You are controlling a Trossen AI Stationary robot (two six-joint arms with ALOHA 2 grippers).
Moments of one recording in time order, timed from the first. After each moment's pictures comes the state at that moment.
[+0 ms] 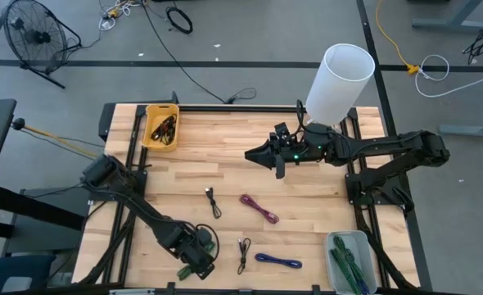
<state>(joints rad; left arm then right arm) -0.70 1.84 1.22 -0.59 0.12 -1.53 0.00 1.33 1.05 0.27 -0.08 0.67</state>
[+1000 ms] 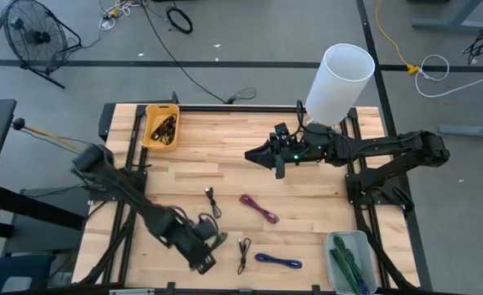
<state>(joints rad) -0.65 1.67 1.22 -0.55 -0.11 -1.29 0.01 1.33 1.05 0.27 -0.08 0.68</state>
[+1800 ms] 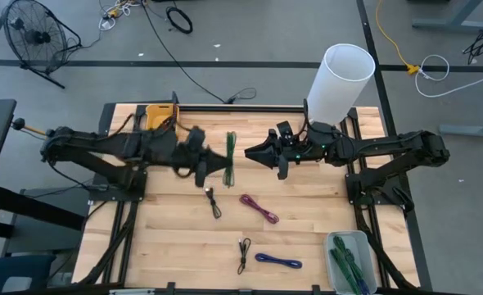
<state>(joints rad) -0.14 1.21 1.23 -0.20 -0.15 -0.69 0.01 1.33 1.05 0.36 -0.10 0.59</state>
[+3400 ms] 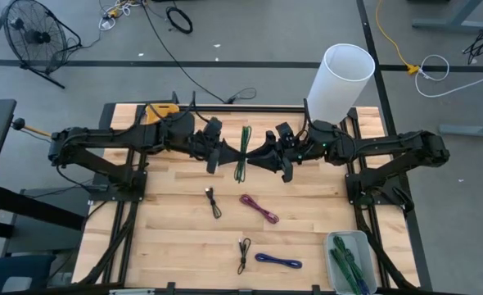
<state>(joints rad) 0.05 1.30 1.22 -0.07 0.18 -0.72 -0.01 1.33 1.05 0.38 -0.23 0.59</state>
